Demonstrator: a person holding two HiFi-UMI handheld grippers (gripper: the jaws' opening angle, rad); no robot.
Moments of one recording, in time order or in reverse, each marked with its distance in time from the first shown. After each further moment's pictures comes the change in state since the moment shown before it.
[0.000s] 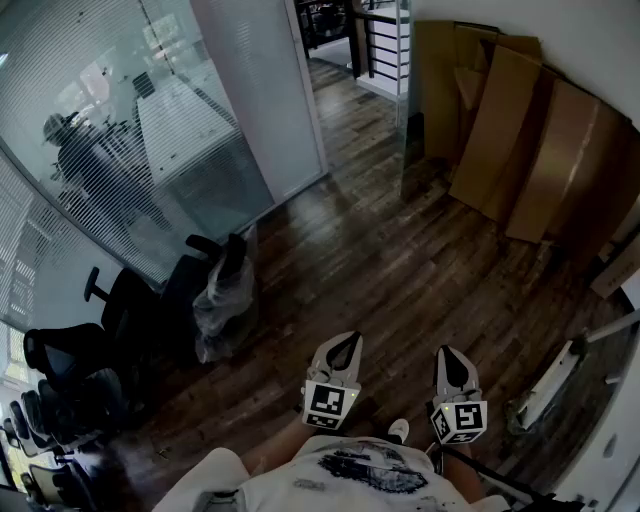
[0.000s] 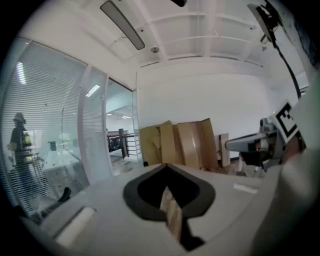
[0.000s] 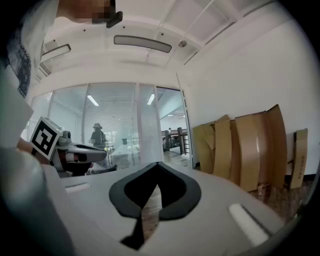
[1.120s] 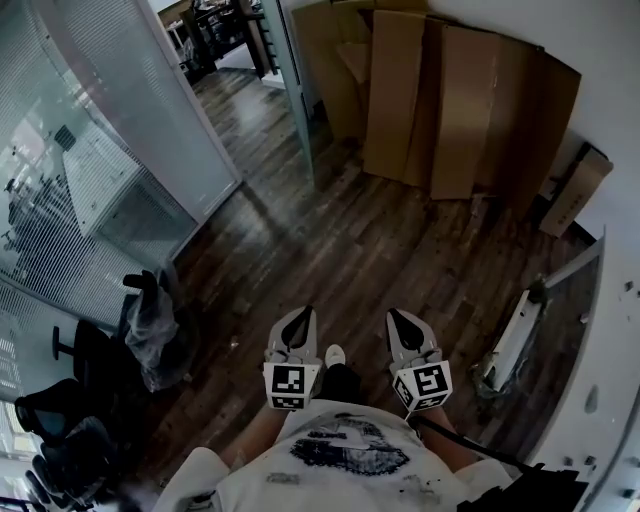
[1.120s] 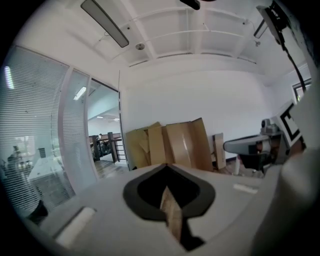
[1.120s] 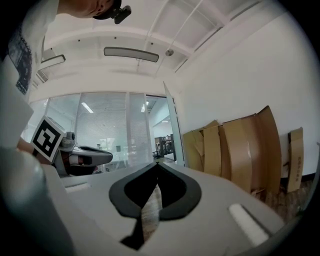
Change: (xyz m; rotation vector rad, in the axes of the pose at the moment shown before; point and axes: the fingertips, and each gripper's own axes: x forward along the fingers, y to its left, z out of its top) left arm 0.139 -0.126 0.064 0.032 -0.029 -0.010; right arm -0.006 -0.171 0.040 -0.001 -0.079 0.006
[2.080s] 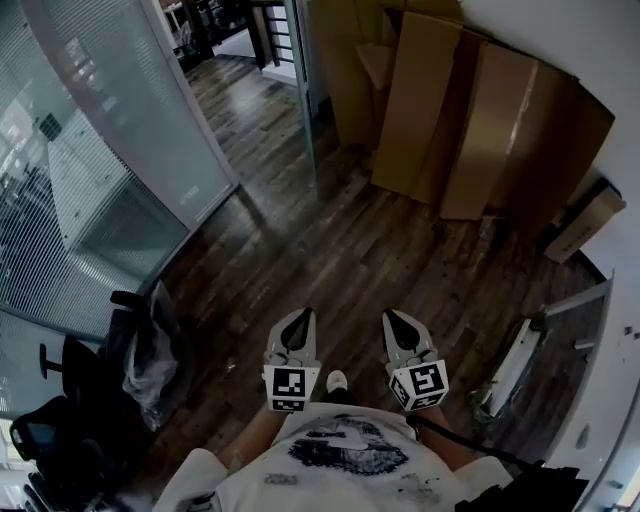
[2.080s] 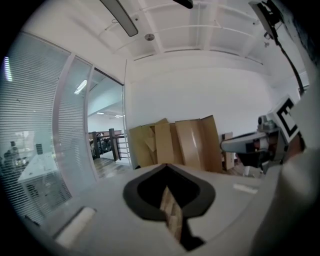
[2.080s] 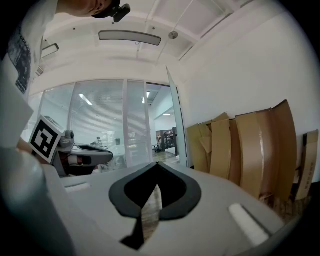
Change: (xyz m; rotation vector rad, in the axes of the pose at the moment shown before) left arm 0.125 0.131 -0.011 -0.030 0.021 -0.003; right arm 0.191 -0.008 0.000 -0.029 0.090 0.019
